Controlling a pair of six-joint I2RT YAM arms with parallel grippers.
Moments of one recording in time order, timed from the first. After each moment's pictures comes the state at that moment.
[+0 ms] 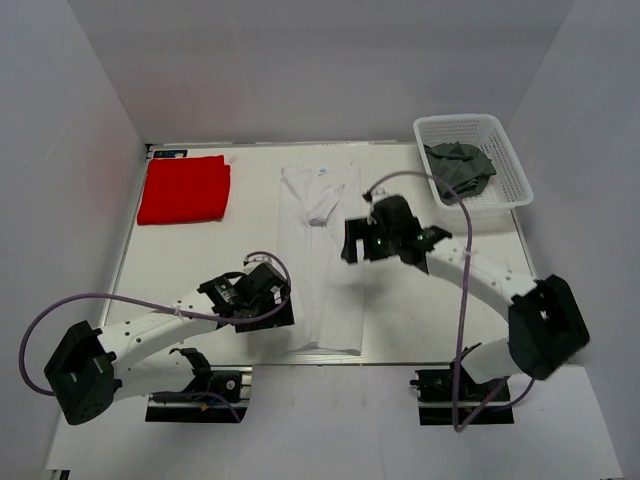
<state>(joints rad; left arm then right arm) -0.88 1.08 0.65 -0.71 -0.17 -0.95 0.62 1.47 1.02 -0.30 -0.07 0.32</state>
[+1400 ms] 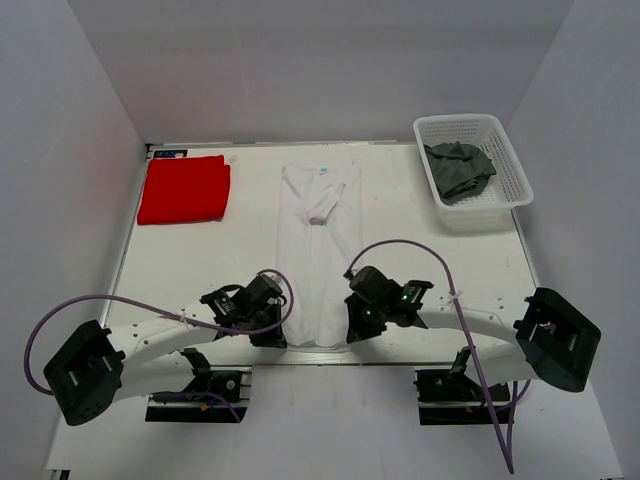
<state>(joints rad) -0.88 1.09 0.44 -0.48 0.15 -0.91 1.02 1.31 0.60 -0.36 -0.20 0.71</state>
